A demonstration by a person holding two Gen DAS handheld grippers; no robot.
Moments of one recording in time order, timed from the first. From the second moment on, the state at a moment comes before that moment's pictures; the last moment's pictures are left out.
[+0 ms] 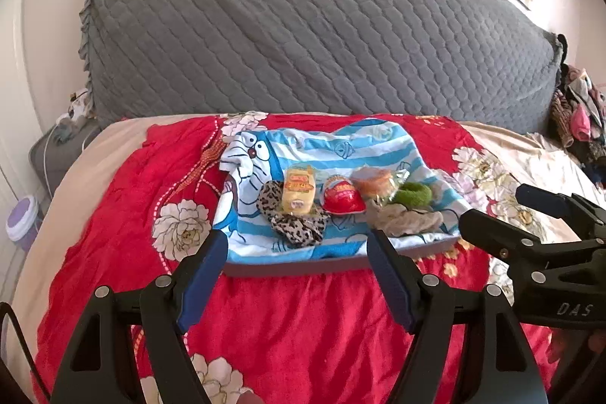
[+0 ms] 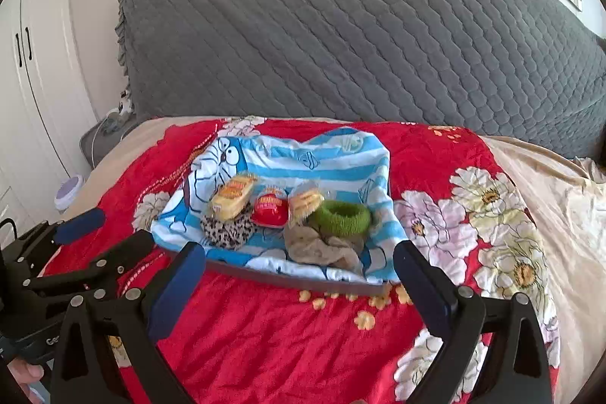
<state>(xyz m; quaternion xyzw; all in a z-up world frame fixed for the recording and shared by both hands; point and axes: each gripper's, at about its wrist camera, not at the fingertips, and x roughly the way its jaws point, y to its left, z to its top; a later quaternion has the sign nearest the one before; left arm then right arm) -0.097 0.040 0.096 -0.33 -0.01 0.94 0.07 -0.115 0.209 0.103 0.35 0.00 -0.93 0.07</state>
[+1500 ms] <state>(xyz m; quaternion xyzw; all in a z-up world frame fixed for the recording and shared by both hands) -0.003 0.036 0.093 -0.33 0.00 0.94 0.06 -0.006 0.210 0.080 0.37 0.00 -0.93 0.06</state>
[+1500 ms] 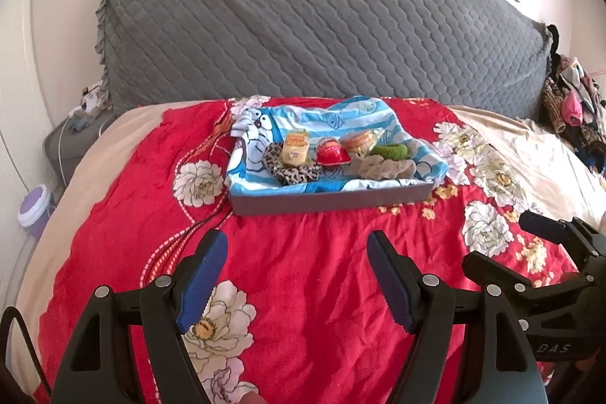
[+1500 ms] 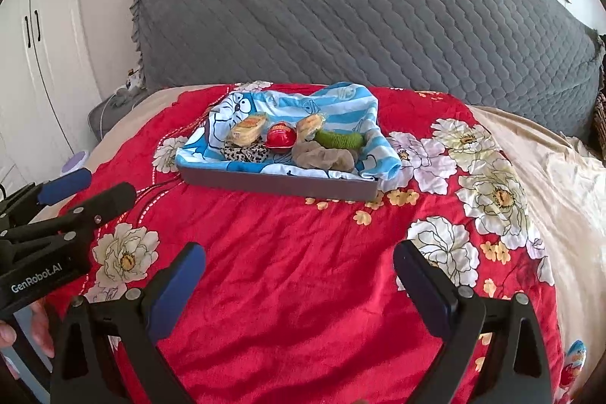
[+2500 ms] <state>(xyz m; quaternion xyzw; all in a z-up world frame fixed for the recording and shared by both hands) -0.006 0.034 0.046 -0.37 0.01 0.93 0.05 0.000 0.212 0.046 0.38 0.00 -0.92 0.06</state>
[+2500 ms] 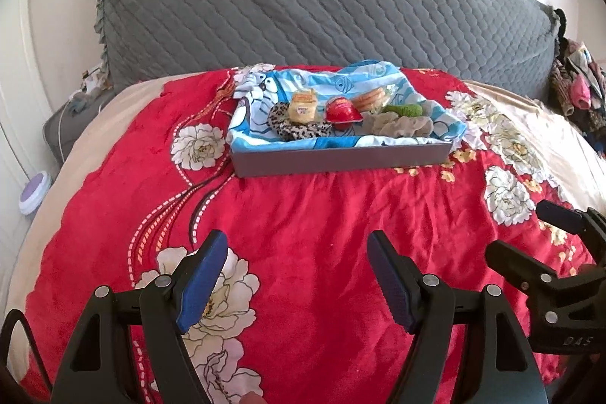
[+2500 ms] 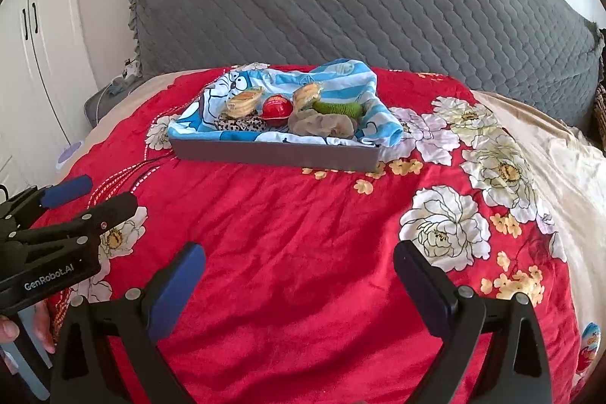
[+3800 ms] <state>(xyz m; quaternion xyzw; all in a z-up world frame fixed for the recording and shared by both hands) -0.015 0.033 0.012 -0.36 0.02 0.93 0.06 -0.003 0.211 0.006 0.38 0.01 -0.92 0.06</state>
